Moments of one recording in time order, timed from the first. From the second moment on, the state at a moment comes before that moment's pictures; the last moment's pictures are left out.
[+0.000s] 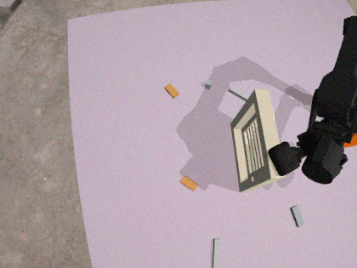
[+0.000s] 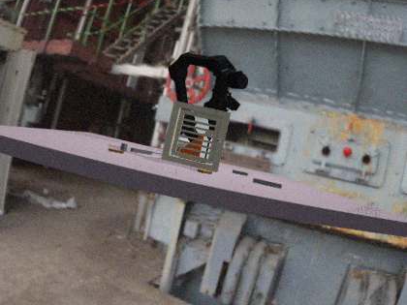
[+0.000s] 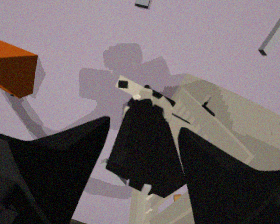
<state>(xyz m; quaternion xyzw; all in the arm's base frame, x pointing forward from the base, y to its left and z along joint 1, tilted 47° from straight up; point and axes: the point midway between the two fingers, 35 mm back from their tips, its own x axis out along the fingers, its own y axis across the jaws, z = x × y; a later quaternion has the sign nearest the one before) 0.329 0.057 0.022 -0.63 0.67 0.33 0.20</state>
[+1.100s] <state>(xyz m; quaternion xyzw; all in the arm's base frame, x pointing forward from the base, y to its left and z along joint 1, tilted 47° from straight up) 0.330 0.056 0.021 -0.31 0.71 -0.23 0.58</state>
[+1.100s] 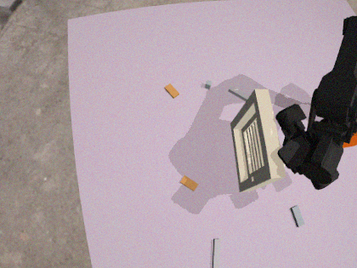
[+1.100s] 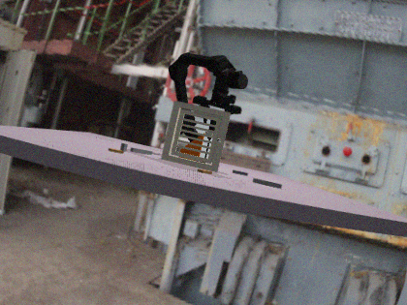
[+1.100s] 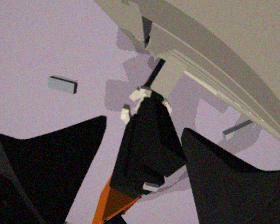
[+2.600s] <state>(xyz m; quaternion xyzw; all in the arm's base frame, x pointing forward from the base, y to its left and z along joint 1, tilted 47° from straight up) 0.329 0.057 0.021 0.34 0.16 -0.73 0.57</state>
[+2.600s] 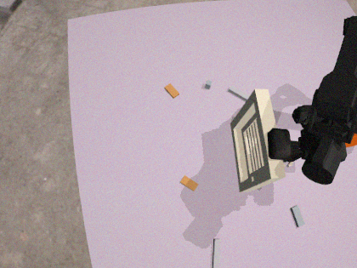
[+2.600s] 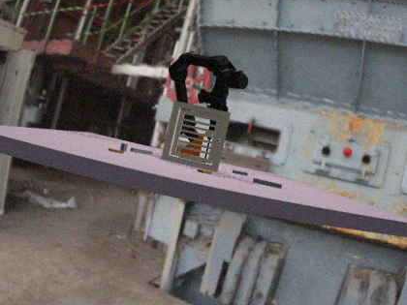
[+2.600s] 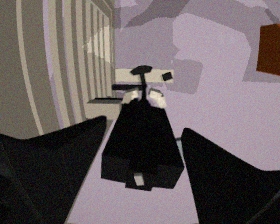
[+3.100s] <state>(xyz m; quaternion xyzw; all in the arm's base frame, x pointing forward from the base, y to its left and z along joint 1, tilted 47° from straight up) 0.330 0.056 0.021 0.35 0.15 -0.73 0.56</state>
